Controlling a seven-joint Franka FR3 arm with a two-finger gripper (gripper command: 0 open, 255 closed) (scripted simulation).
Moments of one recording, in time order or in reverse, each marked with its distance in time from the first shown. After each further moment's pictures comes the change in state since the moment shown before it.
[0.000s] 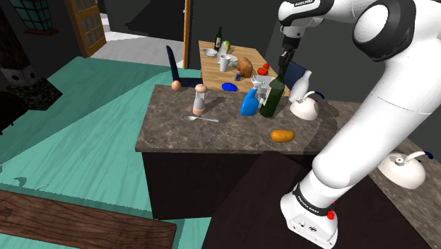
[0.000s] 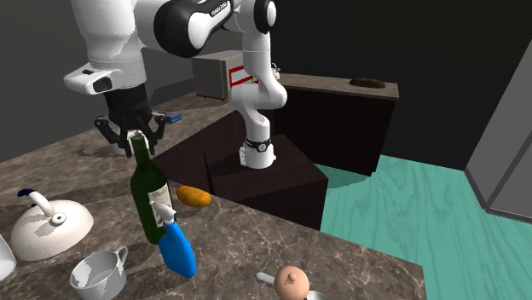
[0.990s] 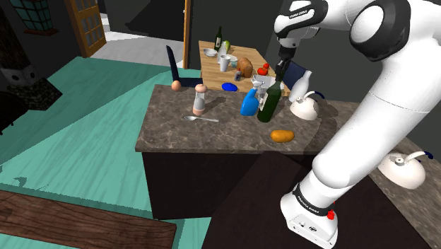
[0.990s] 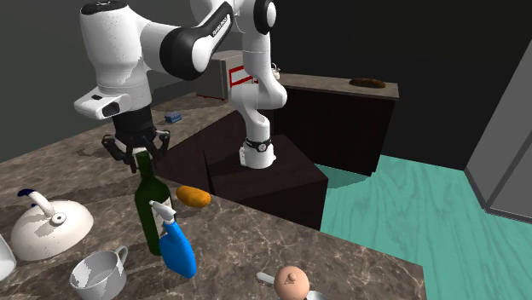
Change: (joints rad) arm -0.002 0.020 -0.001 -0.091 0.006 0.110 0.005
